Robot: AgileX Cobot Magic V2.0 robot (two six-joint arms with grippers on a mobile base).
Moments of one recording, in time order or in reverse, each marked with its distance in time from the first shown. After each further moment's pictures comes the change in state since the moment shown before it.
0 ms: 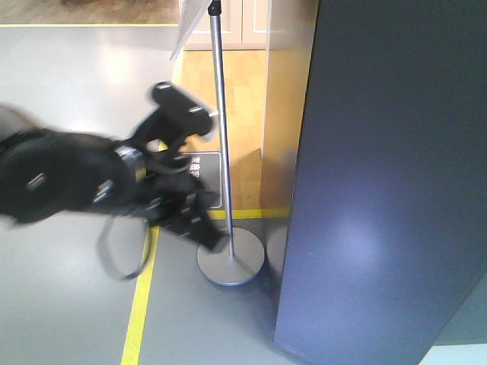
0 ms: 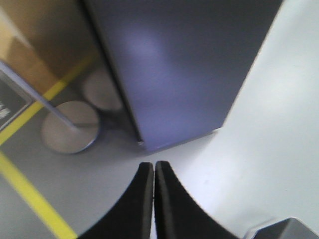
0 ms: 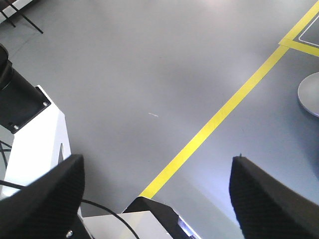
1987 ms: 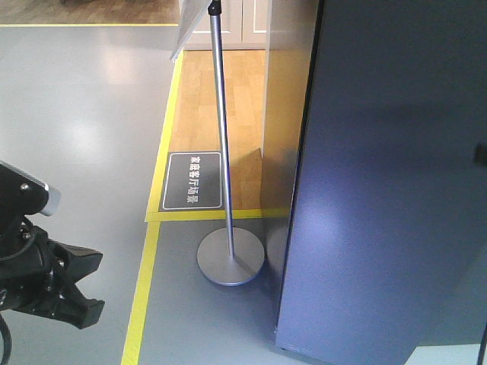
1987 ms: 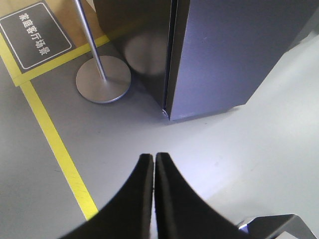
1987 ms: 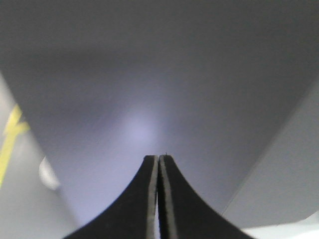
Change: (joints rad) left arm 0.251 -0.414 0.483 -0.135 -0.085 0.054; right arm -0.535 0.808 -0.403 -0.603 -0.701 0.299
